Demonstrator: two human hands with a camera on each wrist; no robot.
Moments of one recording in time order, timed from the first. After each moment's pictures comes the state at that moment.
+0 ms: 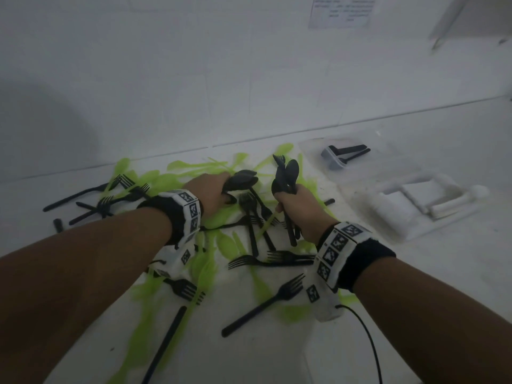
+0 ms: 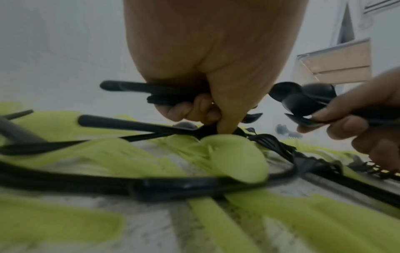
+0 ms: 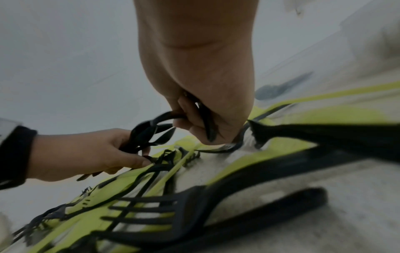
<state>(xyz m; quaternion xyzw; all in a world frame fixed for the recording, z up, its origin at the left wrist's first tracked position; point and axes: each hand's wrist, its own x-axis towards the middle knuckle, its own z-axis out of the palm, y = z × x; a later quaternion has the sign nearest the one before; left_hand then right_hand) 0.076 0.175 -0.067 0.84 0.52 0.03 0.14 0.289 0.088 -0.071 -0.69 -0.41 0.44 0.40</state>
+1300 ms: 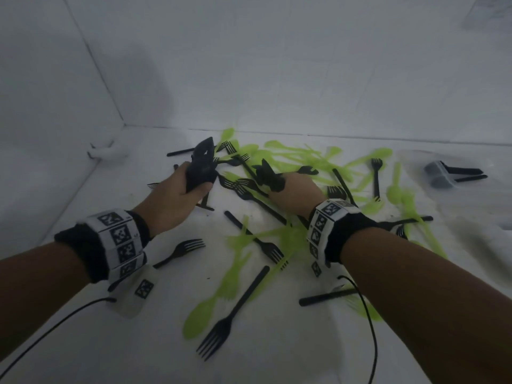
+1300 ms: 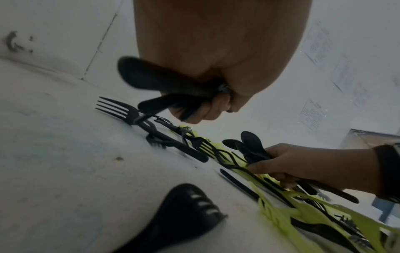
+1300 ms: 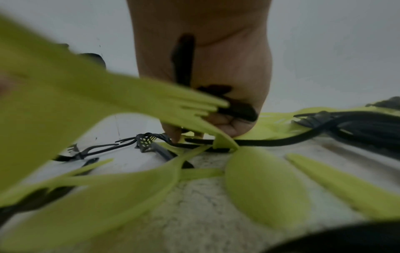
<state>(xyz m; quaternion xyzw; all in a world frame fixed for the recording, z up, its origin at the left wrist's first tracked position) -0.135 0.022 -0.047 0.63 0.64 0.33 0.30 0.120 0.124 -0.077 -0.60 -0.76 0.24 0.07</state>
